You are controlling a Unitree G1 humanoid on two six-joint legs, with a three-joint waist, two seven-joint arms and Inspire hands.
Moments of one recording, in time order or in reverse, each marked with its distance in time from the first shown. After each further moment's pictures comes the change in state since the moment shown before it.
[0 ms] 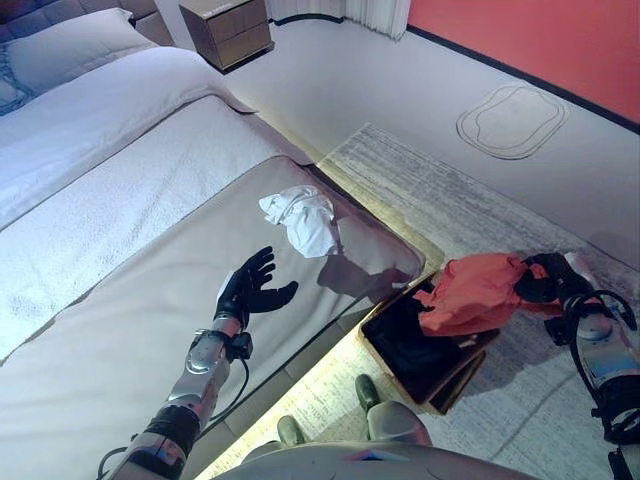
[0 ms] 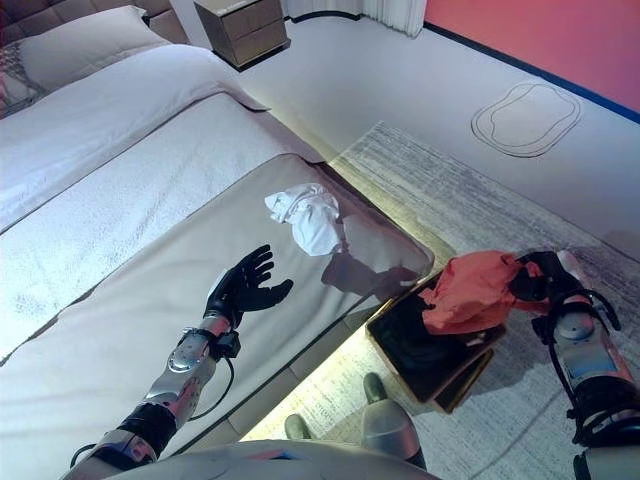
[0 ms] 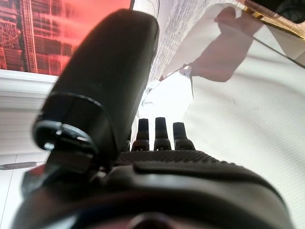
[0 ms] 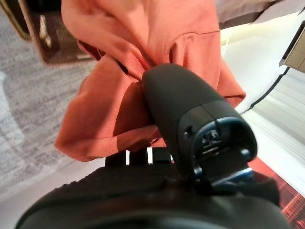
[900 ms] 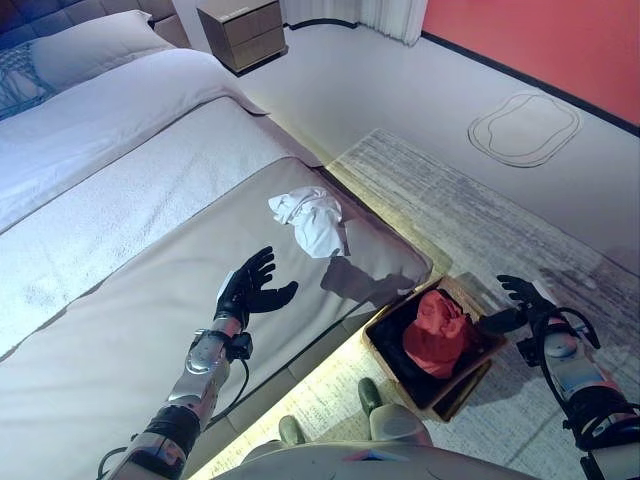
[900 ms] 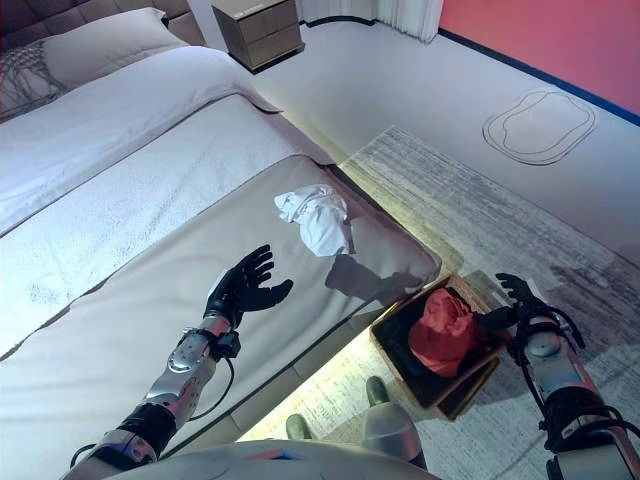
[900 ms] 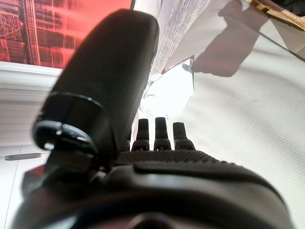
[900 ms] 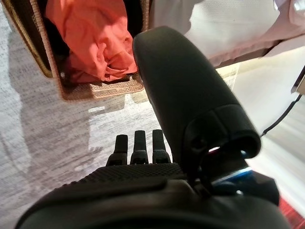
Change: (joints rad) left arm 0.000 -0.001 -0.001 0.000 0.001 0.000 0.007; right arm 0.008 0.082 0.059 0.081 -0.069 0.002 -0.010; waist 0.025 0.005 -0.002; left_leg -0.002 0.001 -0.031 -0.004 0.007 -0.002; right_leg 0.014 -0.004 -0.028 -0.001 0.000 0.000
